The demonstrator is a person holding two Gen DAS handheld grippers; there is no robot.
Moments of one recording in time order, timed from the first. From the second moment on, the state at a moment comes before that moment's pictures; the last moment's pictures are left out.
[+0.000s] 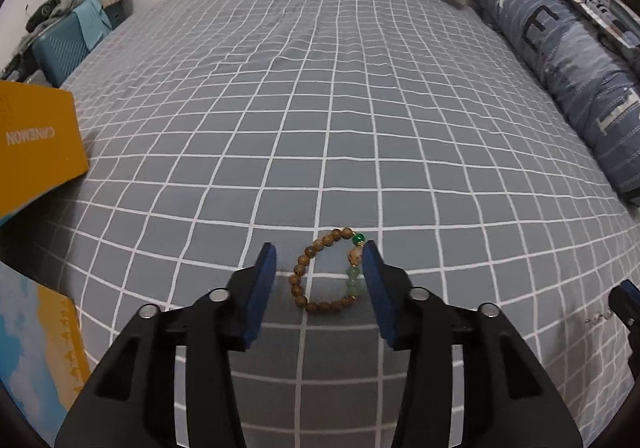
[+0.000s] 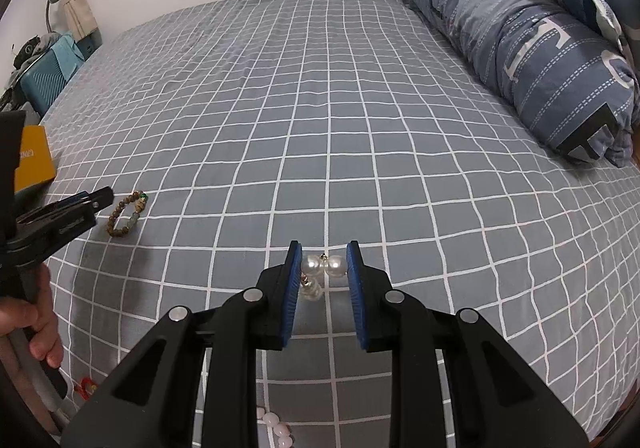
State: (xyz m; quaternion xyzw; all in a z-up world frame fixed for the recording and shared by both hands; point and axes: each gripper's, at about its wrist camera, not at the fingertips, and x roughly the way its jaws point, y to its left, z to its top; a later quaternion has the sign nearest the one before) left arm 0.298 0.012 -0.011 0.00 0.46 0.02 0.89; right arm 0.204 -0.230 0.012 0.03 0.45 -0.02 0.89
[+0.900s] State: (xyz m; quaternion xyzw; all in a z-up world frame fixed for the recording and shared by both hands) left arm 0.313 0.009 -0.034 -0.02 0.48 -0.02 0.88; right arm 0.224 -0.225 -0.014 0.02 0.47 -0.01 0.88
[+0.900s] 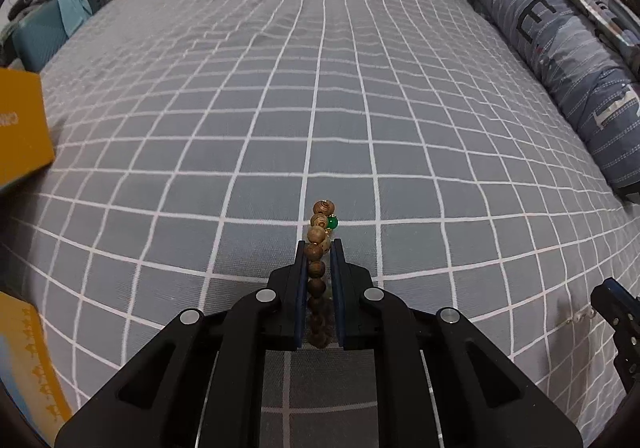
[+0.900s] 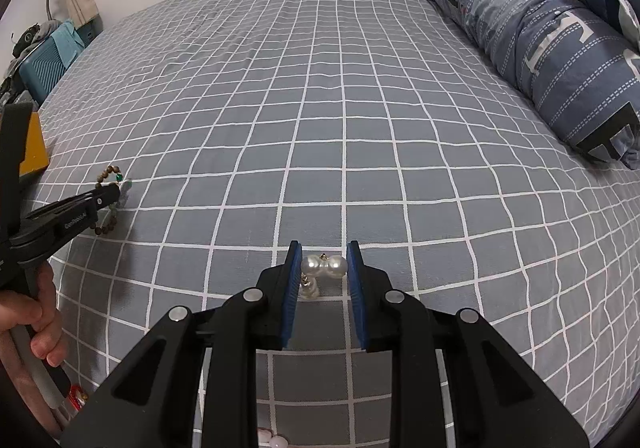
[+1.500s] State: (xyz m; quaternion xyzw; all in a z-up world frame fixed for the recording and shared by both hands) left arm 0.266 -0.007 0.032 0.01 0.44 -0.03 0.90; right arm 0.195 -0.220 0.031 0.02 0.44 0.00 0.90
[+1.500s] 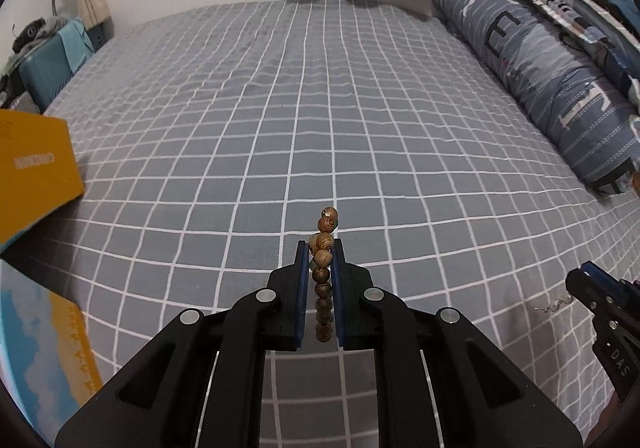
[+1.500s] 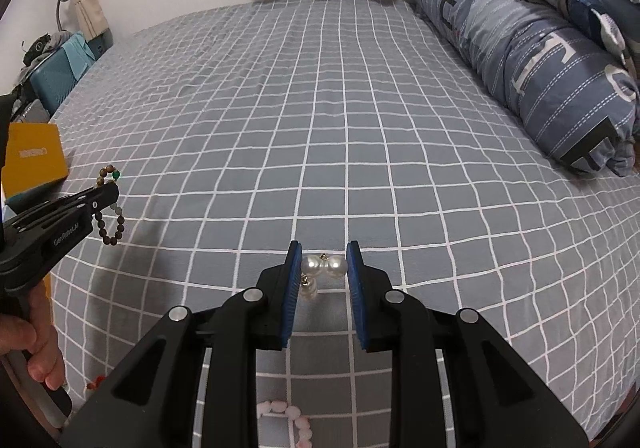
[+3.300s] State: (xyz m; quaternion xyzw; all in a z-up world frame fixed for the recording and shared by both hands) left arm 0.055 0.185 0.140 -0.02 0.35 0.10 0.93; right arm 0.076 0.020 0.148 -0.04 0.34 0.17 0.92
